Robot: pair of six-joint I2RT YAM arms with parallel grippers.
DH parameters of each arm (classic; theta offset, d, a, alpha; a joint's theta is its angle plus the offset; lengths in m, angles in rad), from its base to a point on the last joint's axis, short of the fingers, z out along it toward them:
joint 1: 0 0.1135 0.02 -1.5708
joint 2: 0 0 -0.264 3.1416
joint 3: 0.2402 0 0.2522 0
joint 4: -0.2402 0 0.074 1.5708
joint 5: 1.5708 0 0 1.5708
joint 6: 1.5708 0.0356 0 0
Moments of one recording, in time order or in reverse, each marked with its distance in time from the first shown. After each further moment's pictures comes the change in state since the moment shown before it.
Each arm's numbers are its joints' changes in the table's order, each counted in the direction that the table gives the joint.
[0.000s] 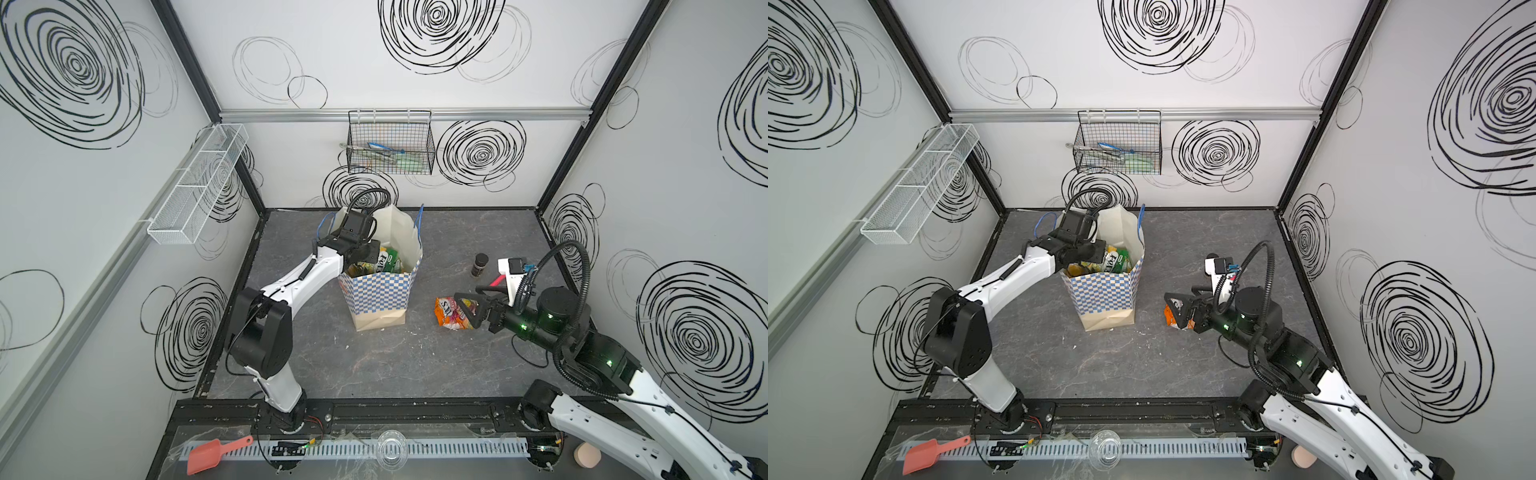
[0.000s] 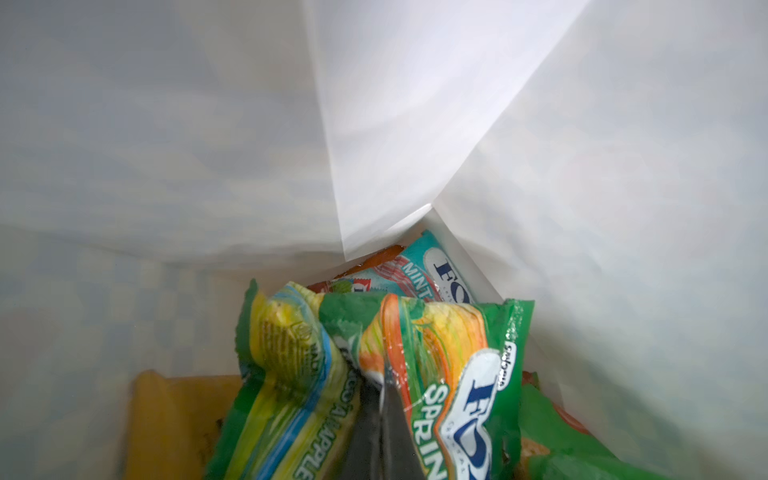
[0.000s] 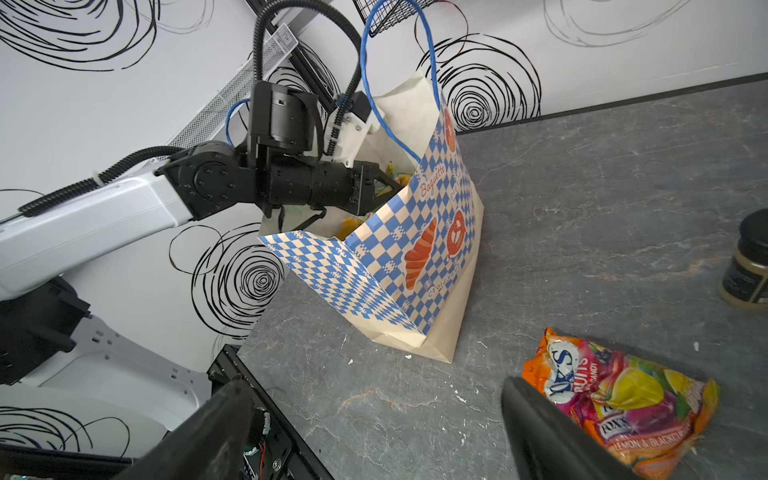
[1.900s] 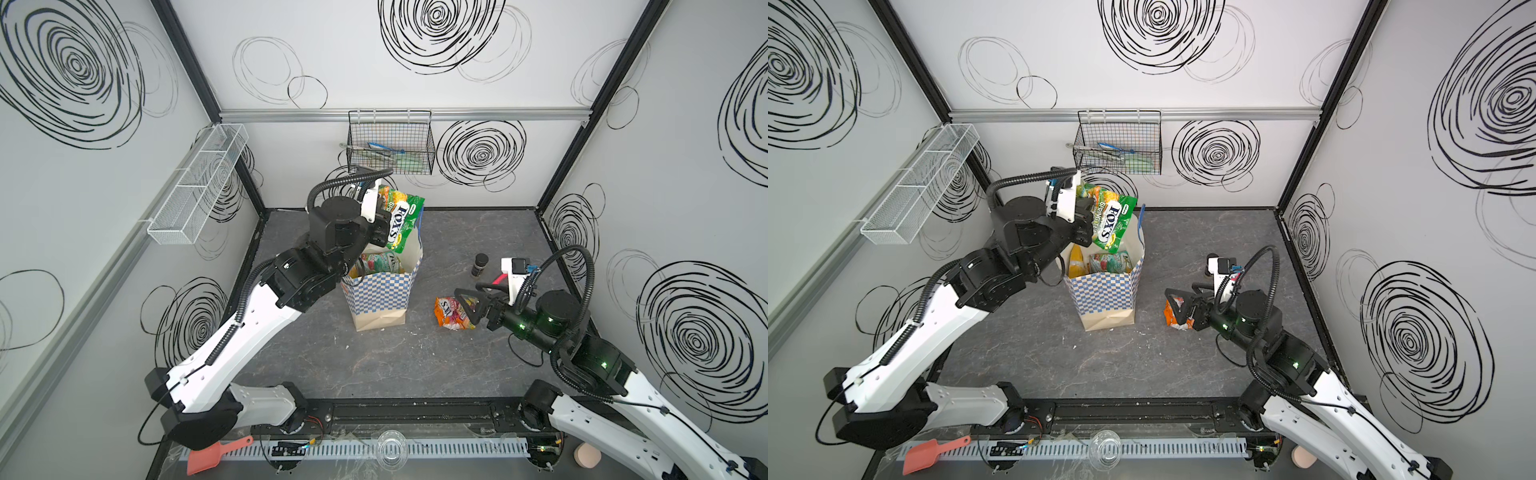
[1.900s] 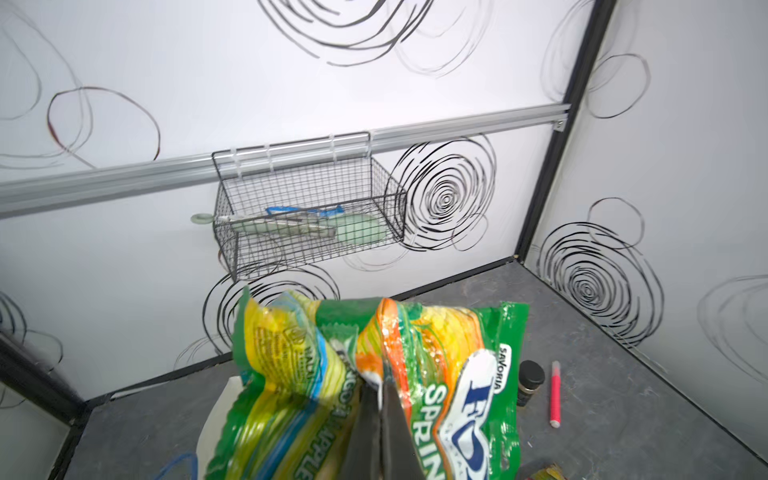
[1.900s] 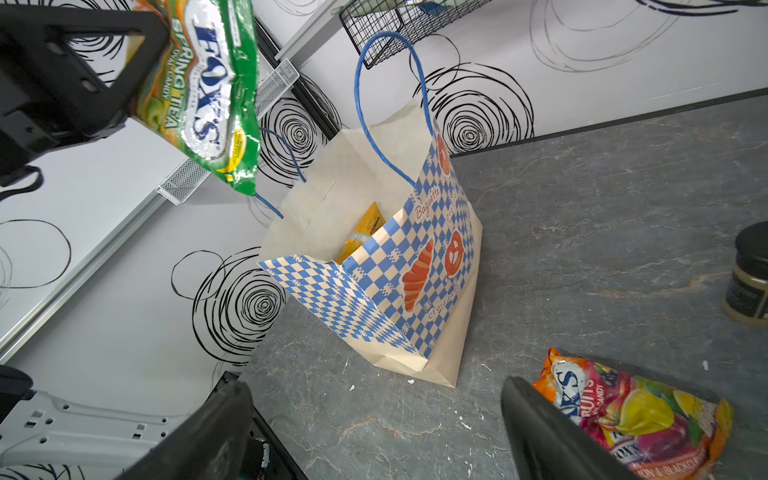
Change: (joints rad) left arm -0.399 -0.416 0.267 0.006 -0.331 0.162; right arm 0.004 -0.032 -0.058 0.093 0.051 0.022
